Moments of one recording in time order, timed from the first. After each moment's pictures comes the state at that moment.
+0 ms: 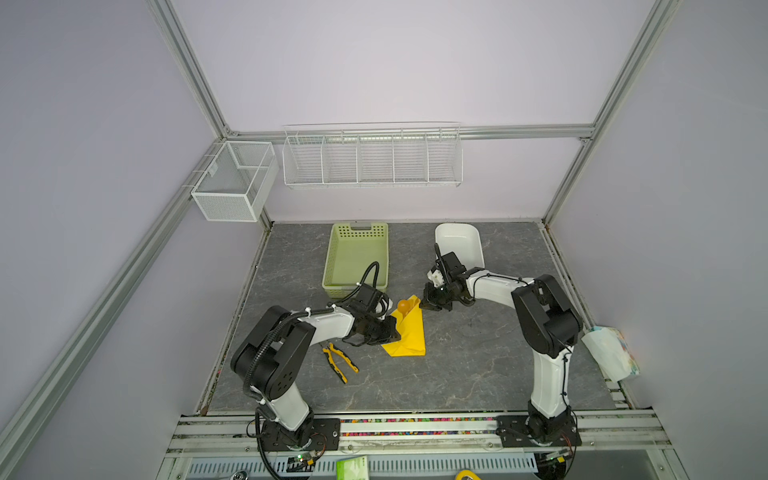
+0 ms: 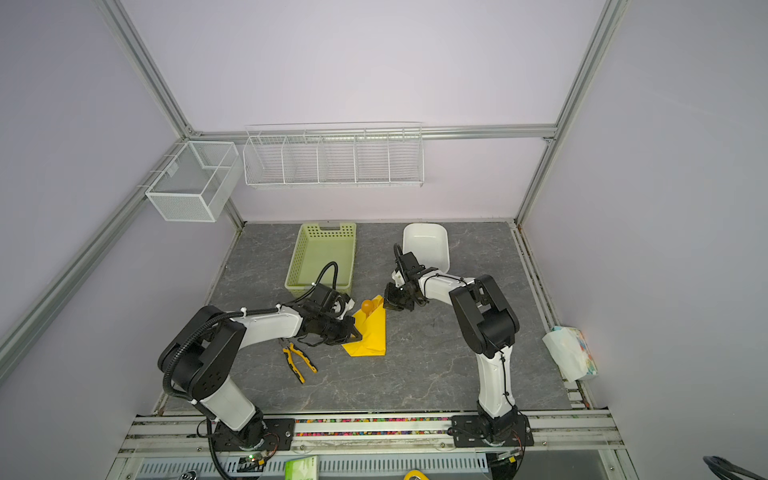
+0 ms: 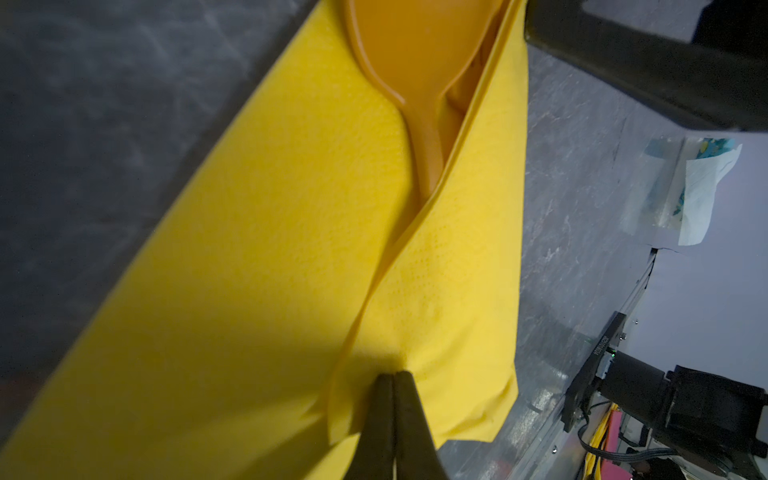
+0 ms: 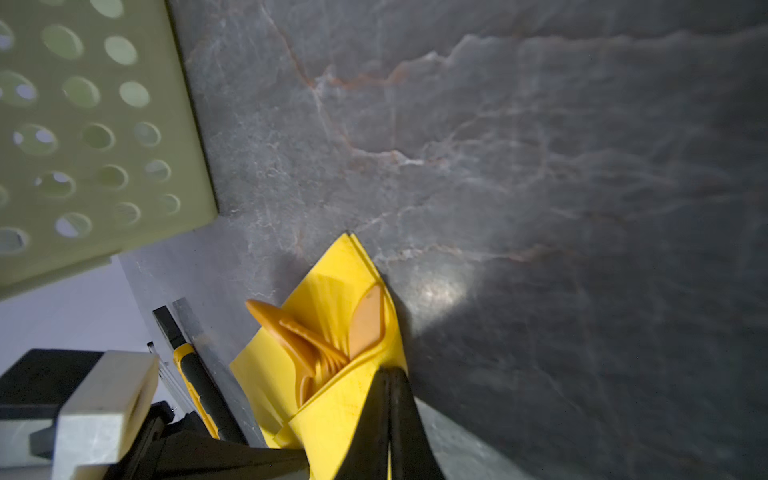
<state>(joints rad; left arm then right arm) -0.61 1.69 0.77 -0.19 0.54 -0.59 0.51 2.01 1.26 -0.39 -0.48 0.66</state>
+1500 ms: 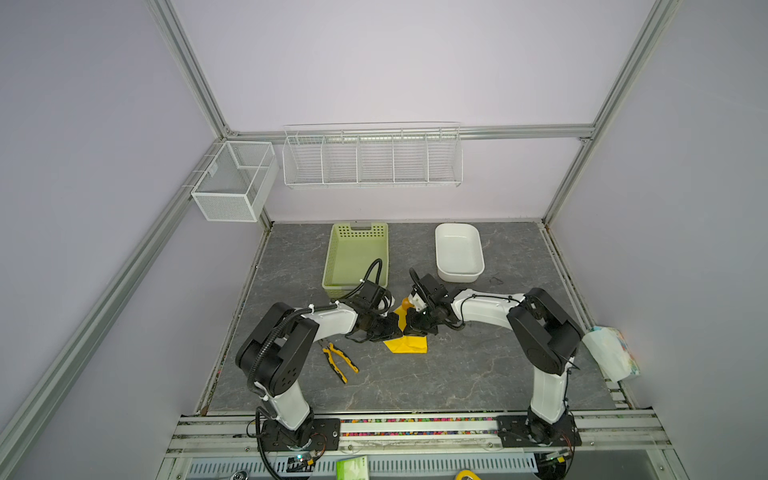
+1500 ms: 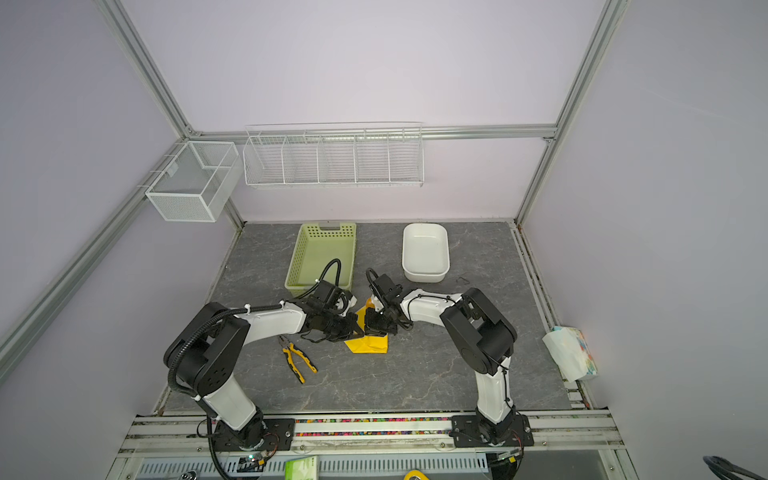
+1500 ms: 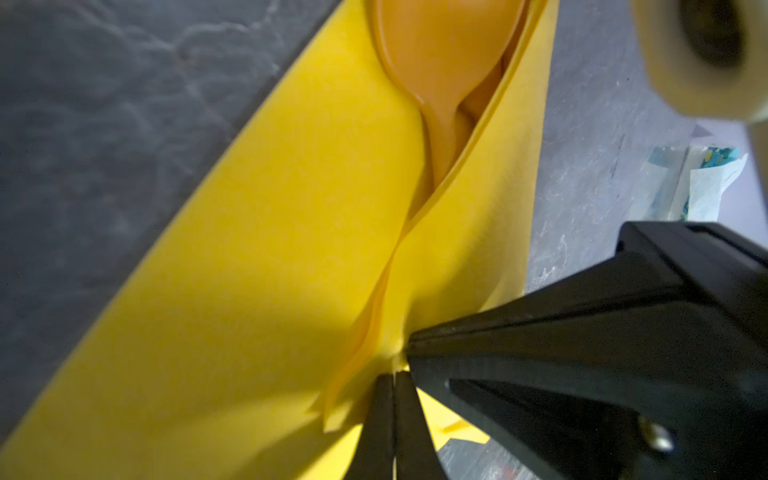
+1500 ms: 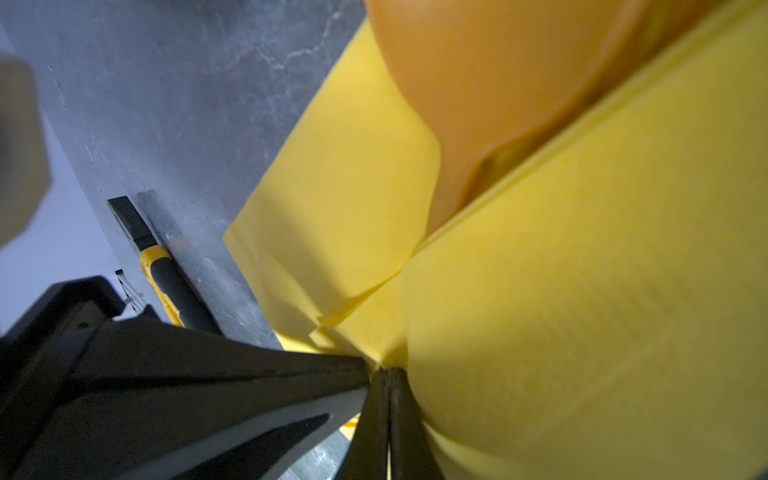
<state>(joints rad) -0.62 1.70 0.82 -0.21 0.51 -0.60 0.75 1.93 1.15 -0.37 -0.45 0.78</state>
